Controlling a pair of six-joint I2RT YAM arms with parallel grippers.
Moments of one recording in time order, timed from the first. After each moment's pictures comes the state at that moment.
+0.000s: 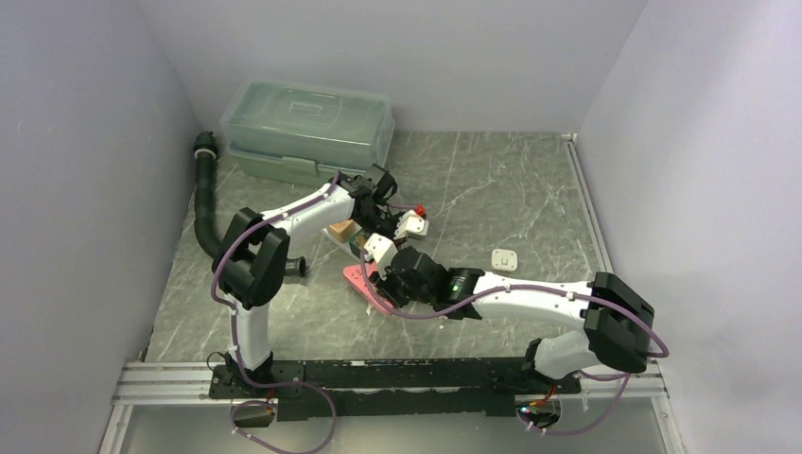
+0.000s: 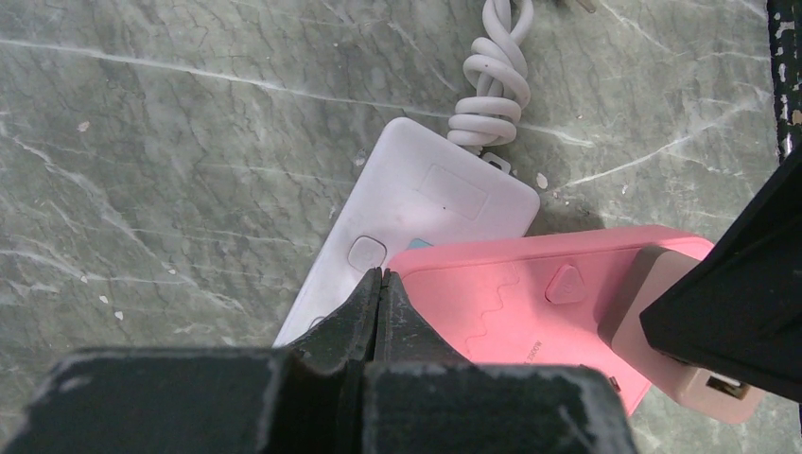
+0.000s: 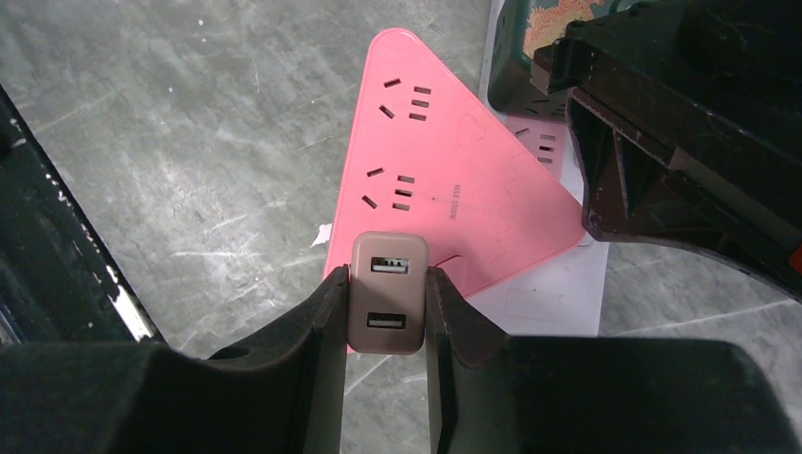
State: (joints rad) left arm -0.64 1.94 1.47 -0.81 0.69 1.02; right arm 1.13 1.39 0.82 -0.08 0.12 0.04
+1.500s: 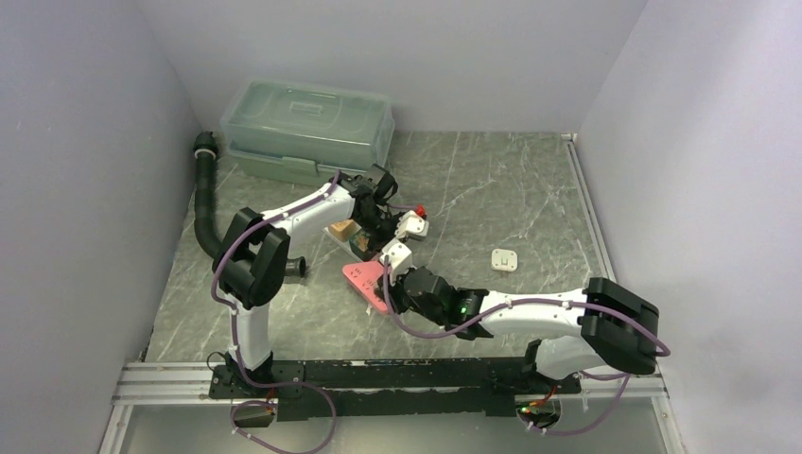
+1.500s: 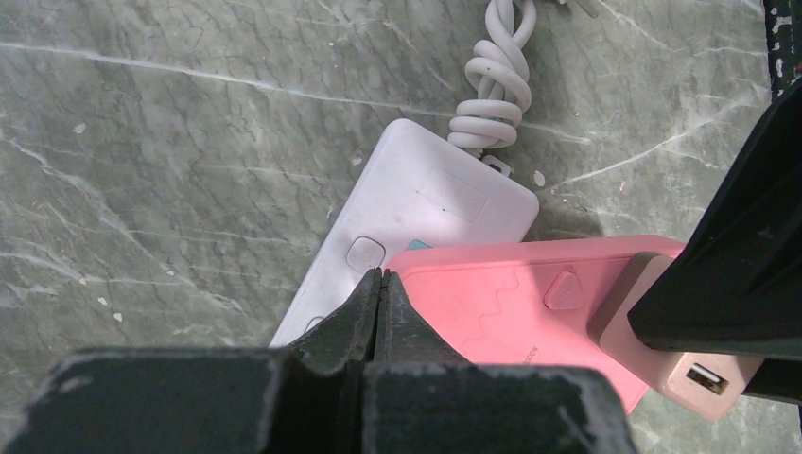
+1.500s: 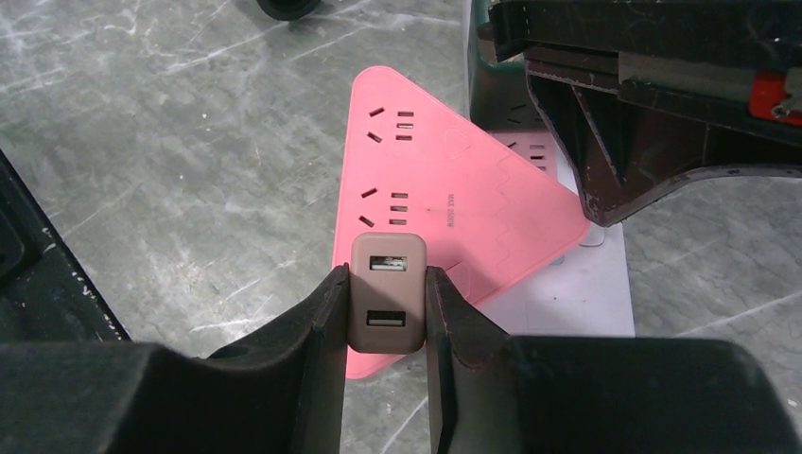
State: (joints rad) left arm -0.64 1.94 1.48 -0.82 0.69 1.04; right arm 1.19 1.36 0.59 0.31 0.28 0.22
